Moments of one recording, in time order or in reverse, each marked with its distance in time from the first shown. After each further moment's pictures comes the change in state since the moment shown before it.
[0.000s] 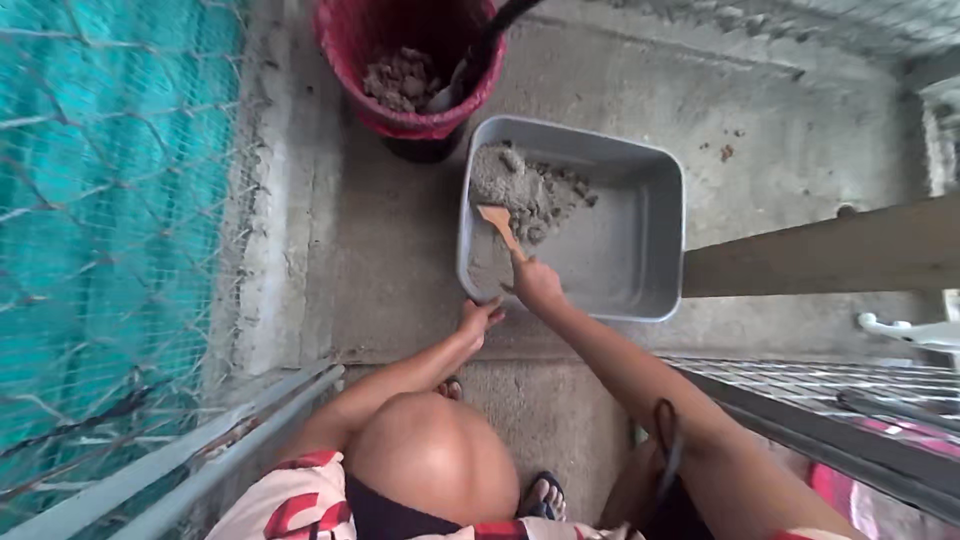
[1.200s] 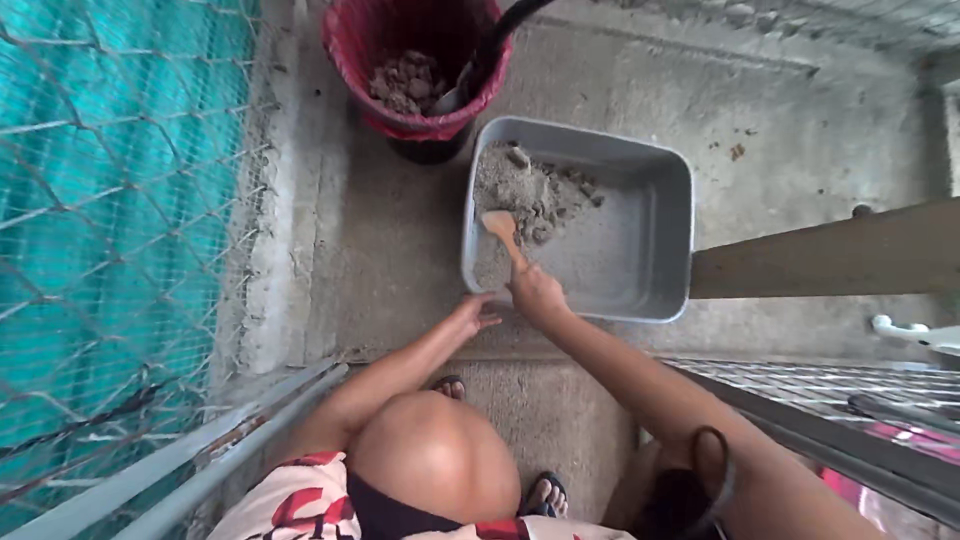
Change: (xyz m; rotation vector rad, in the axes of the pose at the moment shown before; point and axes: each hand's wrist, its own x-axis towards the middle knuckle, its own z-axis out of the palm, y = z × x) left_hand 0.010 0.034 -0.013 0.126 -0.050 -0.185; right_hand -0.026 -0.029 -0.009 -0.182 -0.116 0.019
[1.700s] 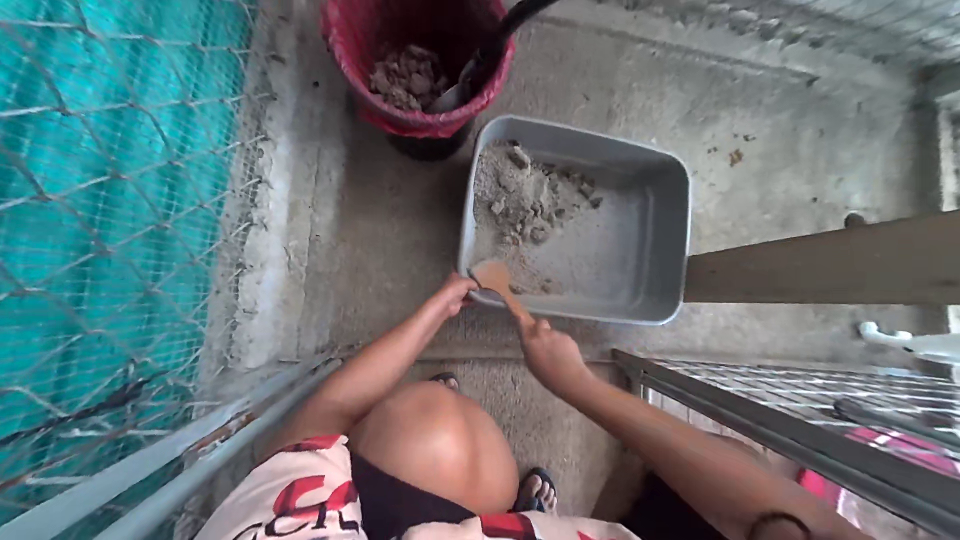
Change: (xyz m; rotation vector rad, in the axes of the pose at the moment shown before) left_hand 0.011 0.029 -0.012 0.237 0.060 0.089; right_hand -0.065 0.016 0.018 -0.100 -0.196 -0.036
